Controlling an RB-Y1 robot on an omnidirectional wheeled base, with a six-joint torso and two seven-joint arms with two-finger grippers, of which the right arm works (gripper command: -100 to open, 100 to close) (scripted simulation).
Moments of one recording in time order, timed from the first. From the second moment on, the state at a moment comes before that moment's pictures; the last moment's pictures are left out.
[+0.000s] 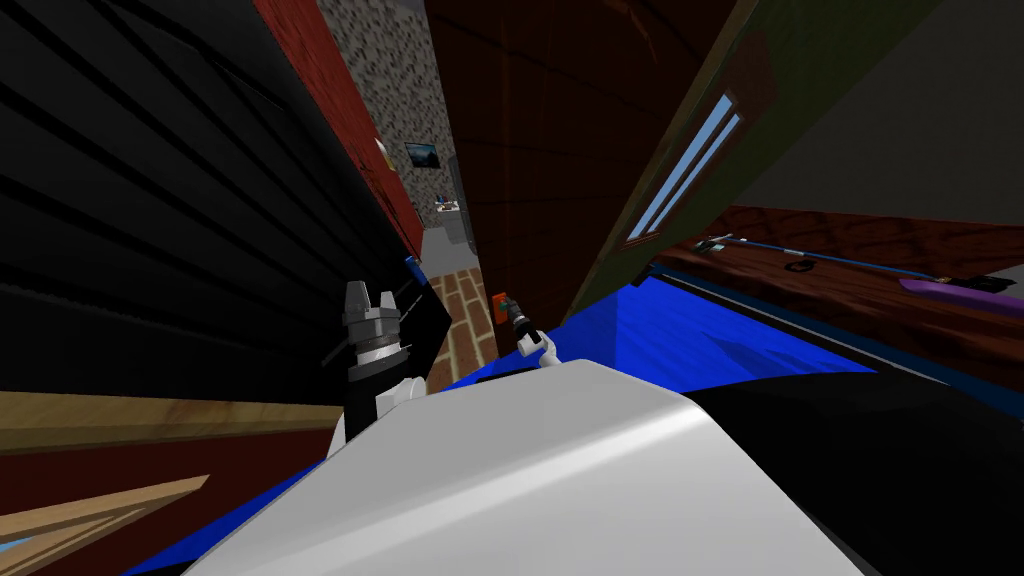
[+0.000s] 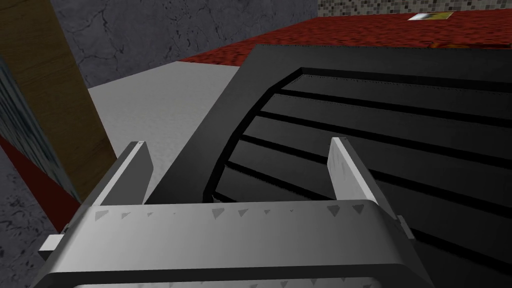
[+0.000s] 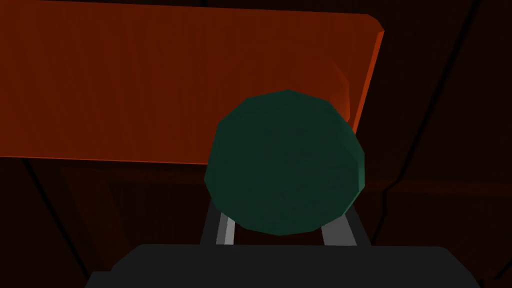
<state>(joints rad) -0.06 0.04 0.27 -1.19 -0.04 -0.30 0.08</state>
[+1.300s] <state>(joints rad) -0.03 0.02 0.31 -1.24 -0.05 -0.29 0.08</state>
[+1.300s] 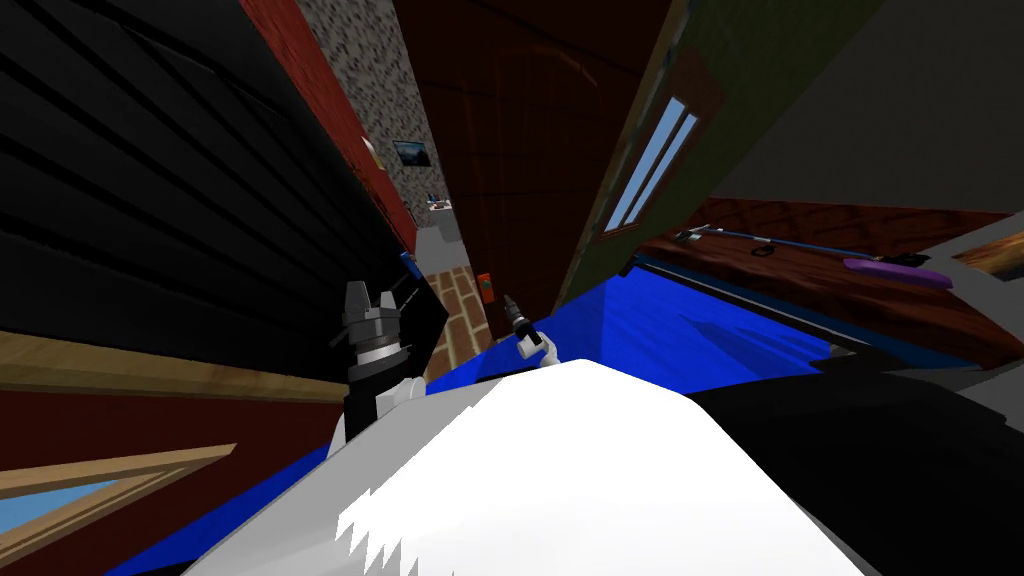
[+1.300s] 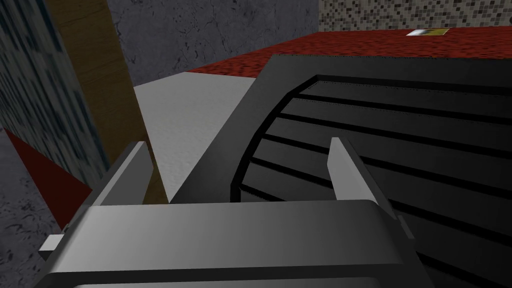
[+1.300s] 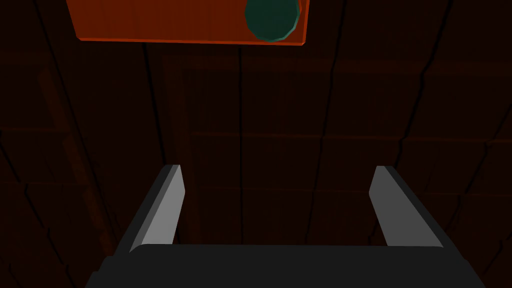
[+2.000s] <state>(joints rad) -0.01 -0.05 0.25 -1.26 -0.09 -0.29 0.12</state>
